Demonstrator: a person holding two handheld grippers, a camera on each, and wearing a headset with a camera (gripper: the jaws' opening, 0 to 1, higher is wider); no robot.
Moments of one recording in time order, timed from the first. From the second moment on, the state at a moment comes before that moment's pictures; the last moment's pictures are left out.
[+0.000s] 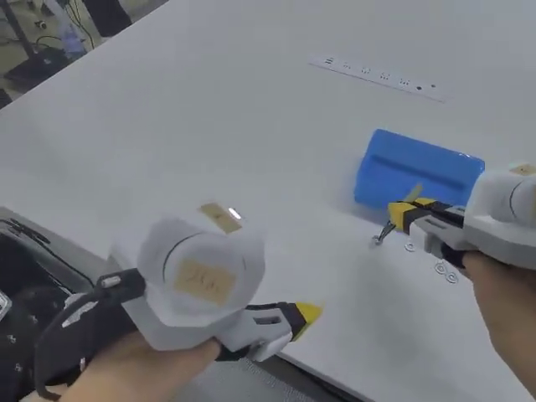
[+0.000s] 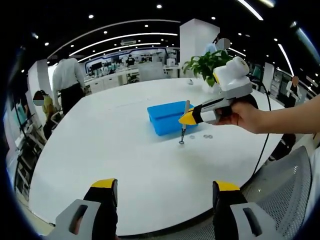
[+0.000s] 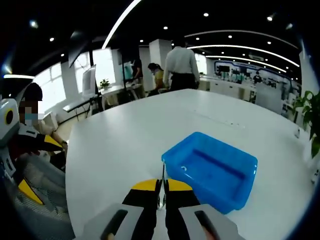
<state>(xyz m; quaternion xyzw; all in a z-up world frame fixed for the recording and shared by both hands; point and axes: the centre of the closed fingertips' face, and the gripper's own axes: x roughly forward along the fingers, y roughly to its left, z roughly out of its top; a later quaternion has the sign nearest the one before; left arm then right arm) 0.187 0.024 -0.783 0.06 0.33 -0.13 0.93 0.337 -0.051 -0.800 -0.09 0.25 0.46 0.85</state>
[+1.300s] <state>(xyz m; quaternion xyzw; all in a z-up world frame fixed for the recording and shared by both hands) 0.178 0.028 -0.788 0.05 0.33 -0.13 0.93 0.417 -0.052 -0.756 -0.06 0.19 0.41 0.89</state>
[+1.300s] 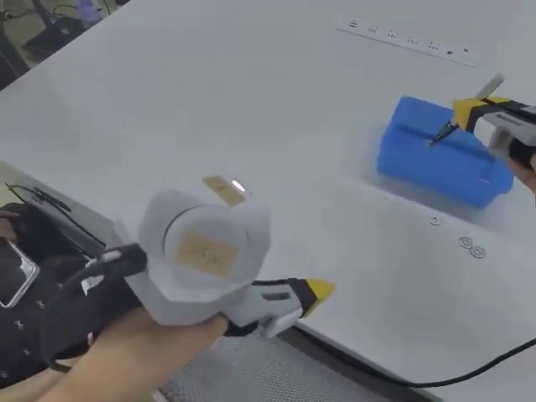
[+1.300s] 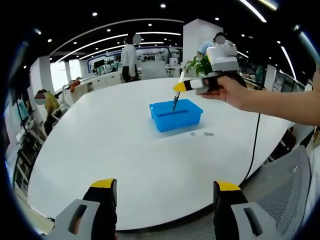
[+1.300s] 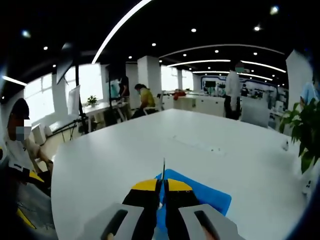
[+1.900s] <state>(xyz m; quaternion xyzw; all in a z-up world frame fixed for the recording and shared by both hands) 0.184 0.031 -0.776 0.05 0.33 -0.12 0.94 0.426 -0.035 -0.805 -0.10 0.22 0.42 0.88</state>
